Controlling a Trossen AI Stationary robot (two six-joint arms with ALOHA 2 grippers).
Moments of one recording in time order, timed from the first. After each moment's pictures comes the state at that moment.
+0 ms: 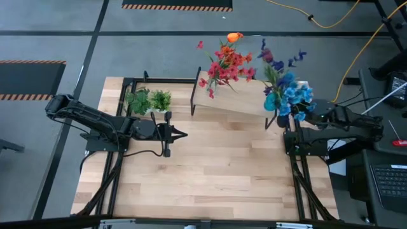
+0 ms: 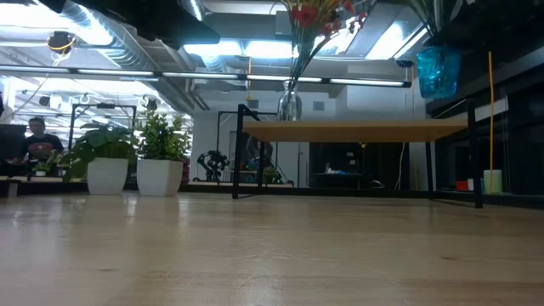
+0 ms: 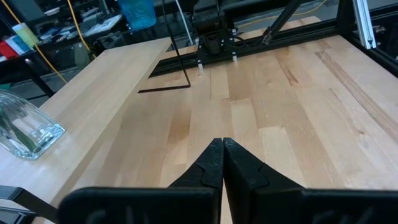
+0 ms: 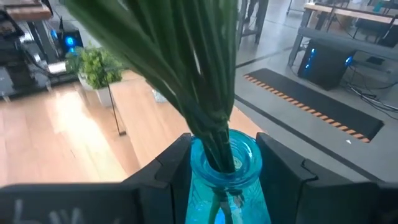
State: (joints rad) left arm -0.21 1.06 0.60 0.13 -0.33 0.14; right arm -0.02 0.40 0.70 -0.62 0.66 0.15
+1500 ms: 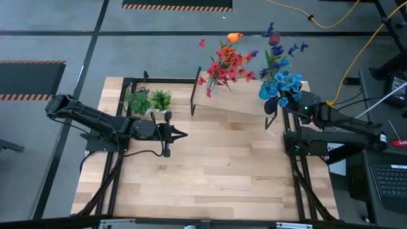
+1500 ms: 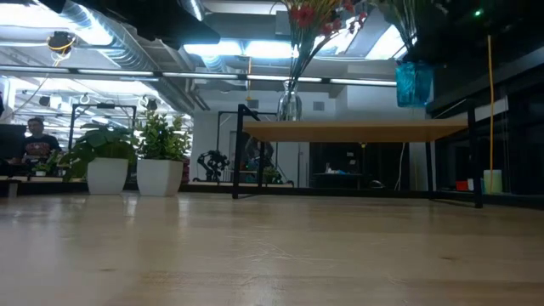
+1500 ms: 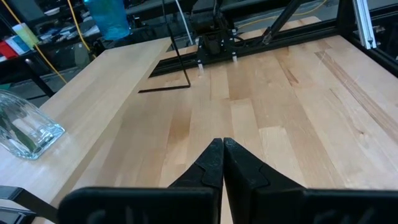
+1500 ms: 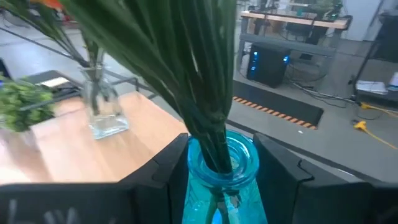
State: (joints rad) left arm -0.21 1.06 0.60 0.13 -0.33 0.14; right arm -0.28 0.54 0.62 -0.30 0.65 0.13
